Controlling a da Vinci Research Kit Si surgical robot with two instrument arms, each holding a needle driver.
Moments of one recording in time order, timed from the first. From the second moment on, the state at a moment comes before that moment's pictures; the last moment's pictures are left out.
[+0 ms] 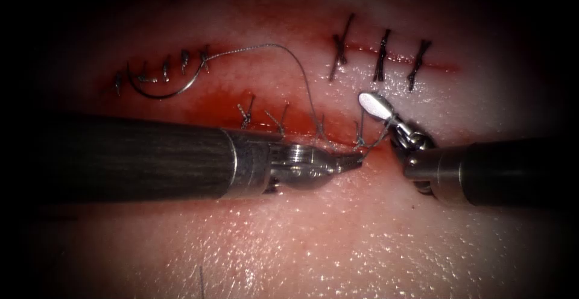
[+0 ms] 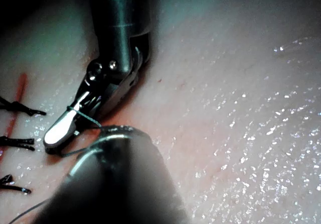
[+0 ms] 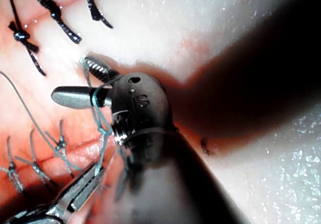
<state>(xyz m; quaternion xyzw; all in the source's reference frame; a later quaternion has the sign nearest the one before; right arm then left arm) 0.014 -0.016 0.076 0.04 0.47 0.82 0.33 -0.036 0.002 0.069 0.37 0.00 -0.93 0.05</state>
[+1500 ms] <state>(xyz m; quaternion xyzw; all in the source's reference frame) 0.016 -0.020 0.065 0.10 0.49 0.64 0.58 -0.033 0.021 0.076 0.31 -0.01 -0.95 -0.04</state>
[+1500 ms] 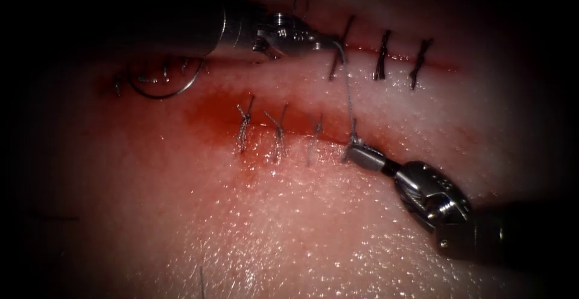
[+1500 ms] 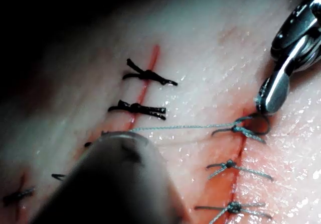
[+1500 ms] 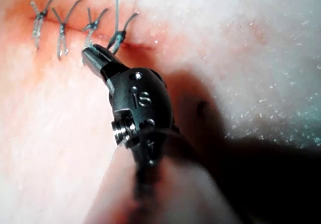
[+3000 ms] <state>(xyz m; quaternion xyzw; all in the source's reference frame) 0.020 -0.028 0.065 0.40 0.23 0.75 0.47 -0.036 0.031 0.079 0.36 -0.12 -0.92 -0.07</state>
